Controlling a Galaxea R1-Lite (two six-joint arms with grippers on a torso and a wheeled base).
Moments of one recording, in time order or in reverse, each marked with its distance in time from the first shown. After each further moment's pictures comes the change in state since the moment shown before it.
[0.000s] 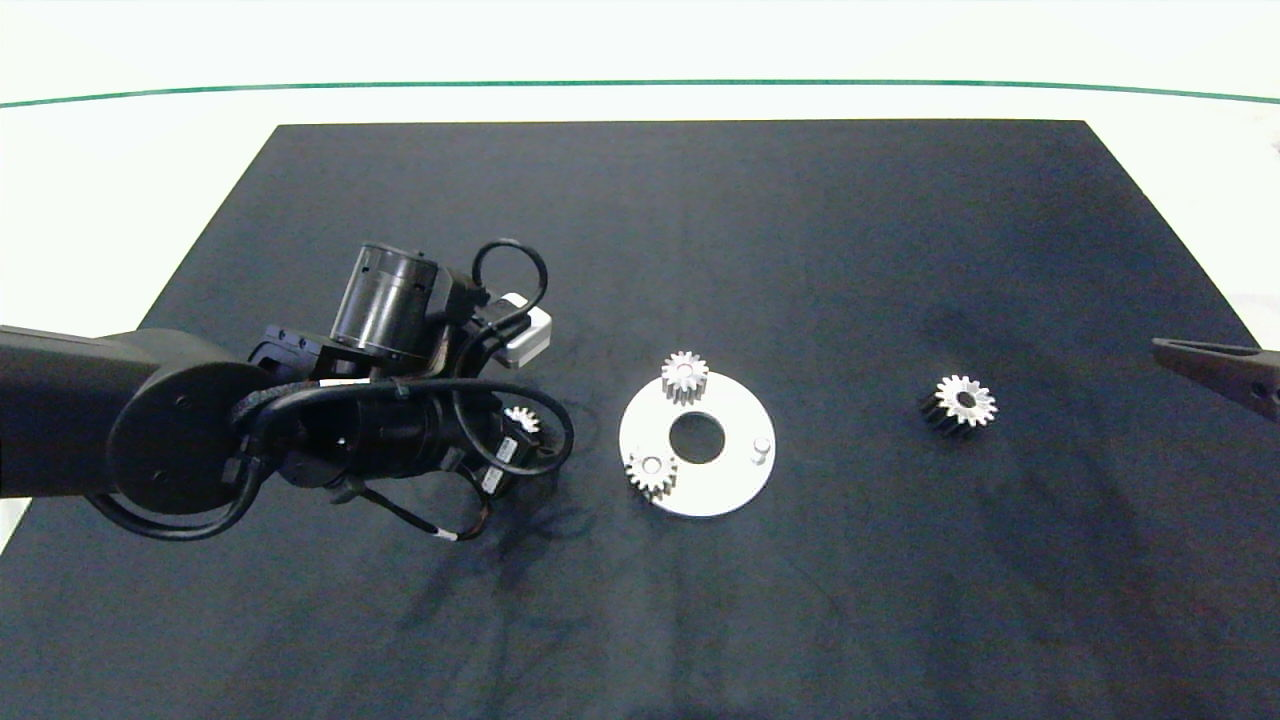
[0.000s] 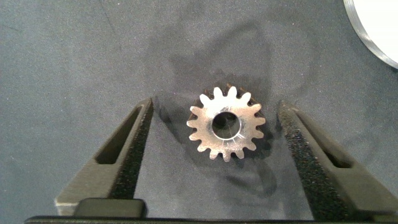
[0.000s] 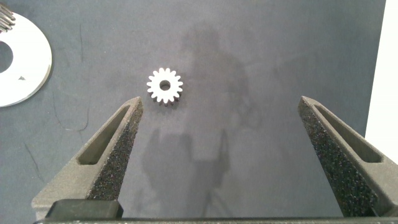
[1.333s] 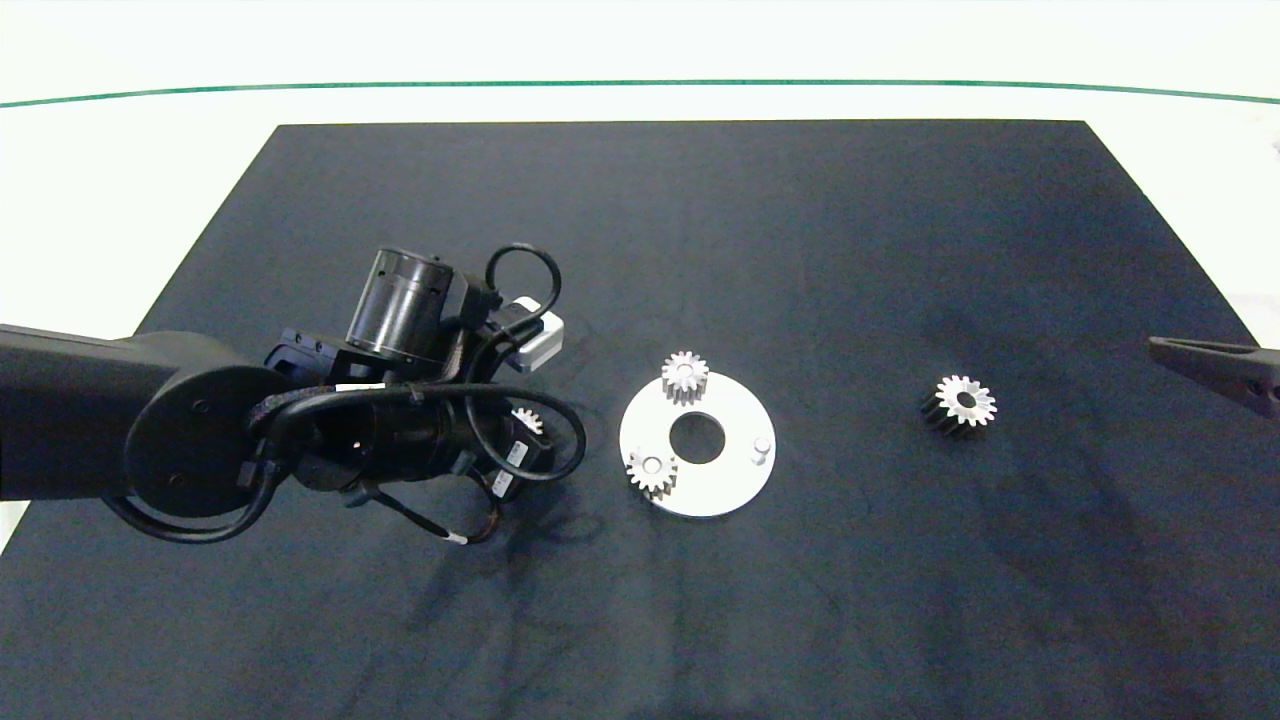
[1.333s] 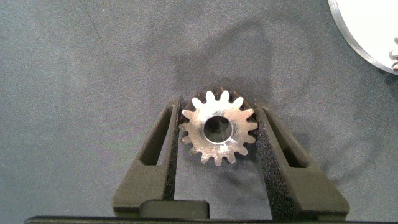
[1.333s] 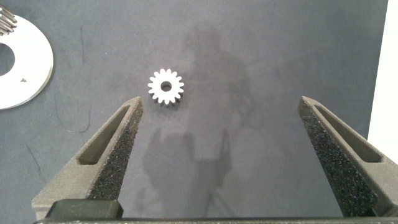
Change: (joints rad) left arm -0.022 0.011 -0.008 0.000 0.011 0.000; right arm 0.000 0.004 0.000 -0.003 0.002 0.010
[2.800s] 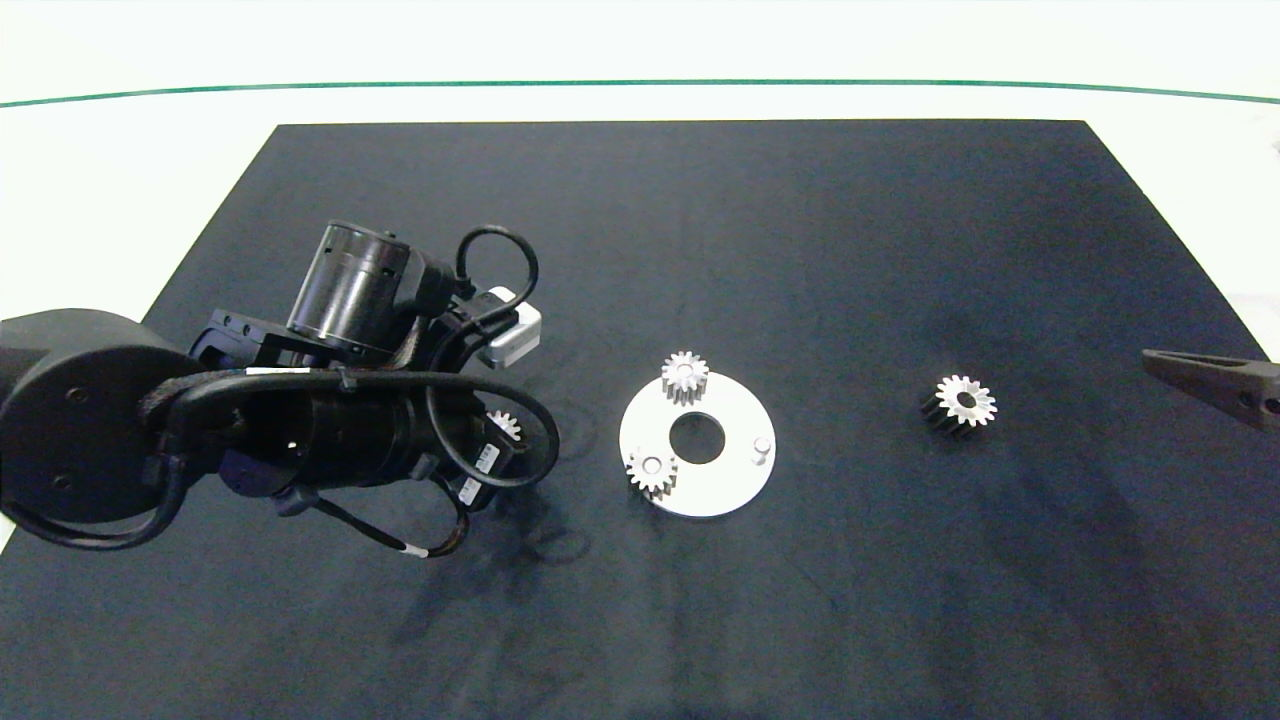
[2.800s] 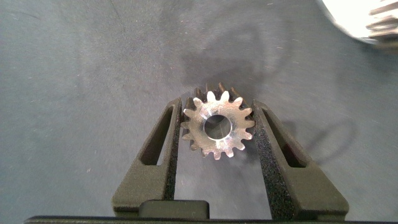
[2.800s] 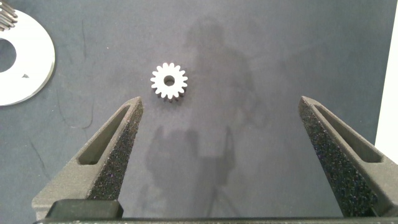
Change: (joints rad) left arm -0.015 -0.099 0.001 0.115 0.020 0.001; right arm 0.000 0.000 0.021 0.001 0.003 0.020
